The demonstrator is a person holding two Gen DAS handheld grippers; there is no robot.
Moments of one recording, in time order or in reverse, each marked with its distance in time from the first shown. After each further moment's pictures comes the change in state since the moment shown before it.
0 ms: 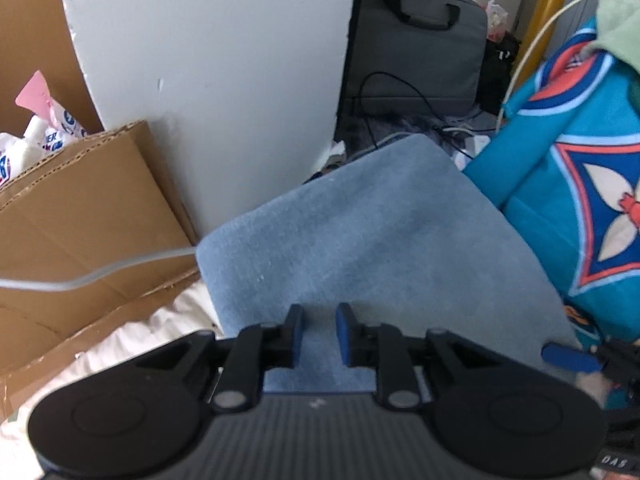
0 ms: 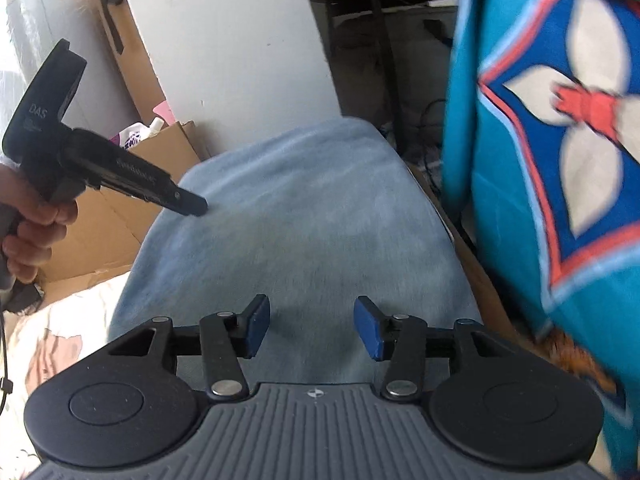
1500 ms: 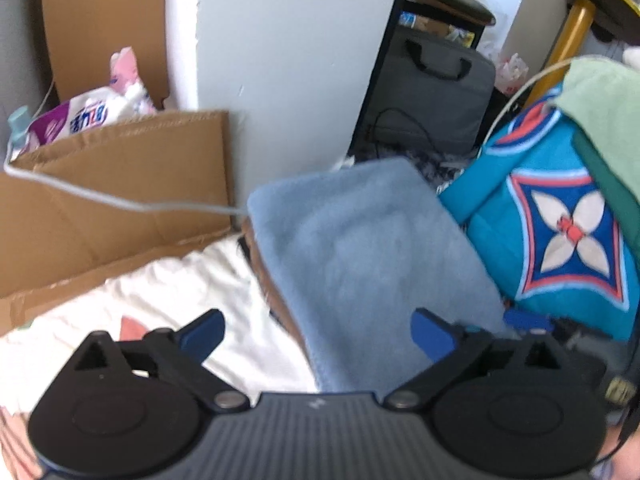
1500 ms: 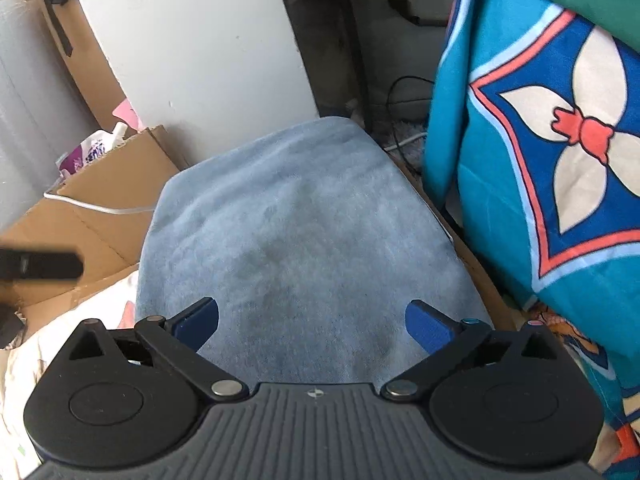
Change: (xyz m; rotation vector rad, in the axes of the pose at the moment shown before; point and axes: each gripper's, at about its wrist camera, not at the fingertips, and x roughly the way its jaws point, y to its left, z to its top) left arm -0.108 -0.008 -0.055 -0.164 -0.067 -0.005; right arm -0.008 0.035 0.027 0.141 0.103 -0.158
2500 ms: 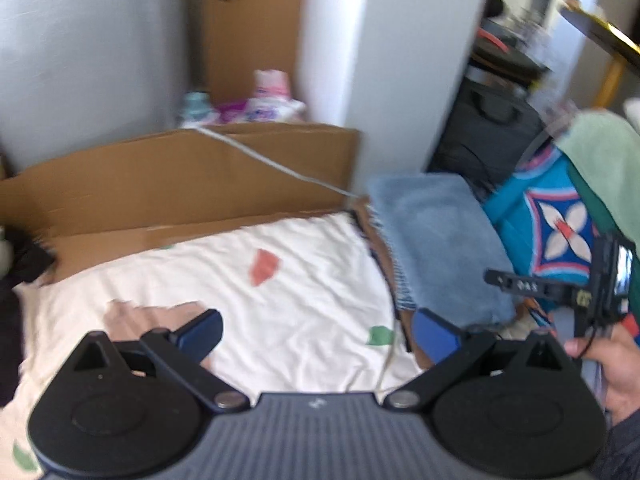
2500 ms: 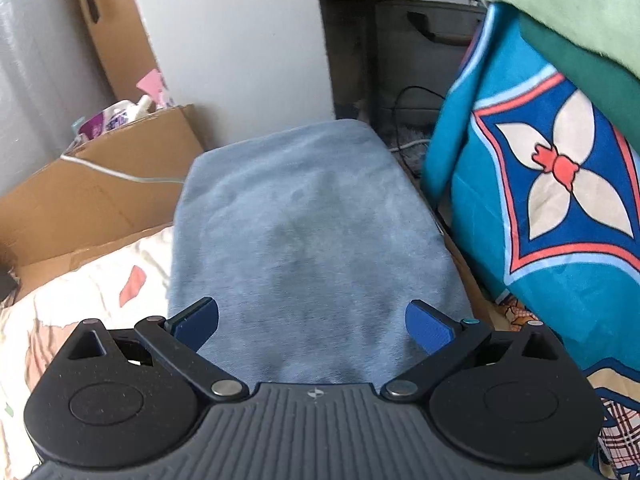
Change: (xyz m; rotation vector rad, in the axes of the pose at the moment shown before) left arm -0.211 0.046 -0.099 -0.177 -0.083 0.204; right arm -0.051 0.038 -0.005 -0.123 0.039 -0.046
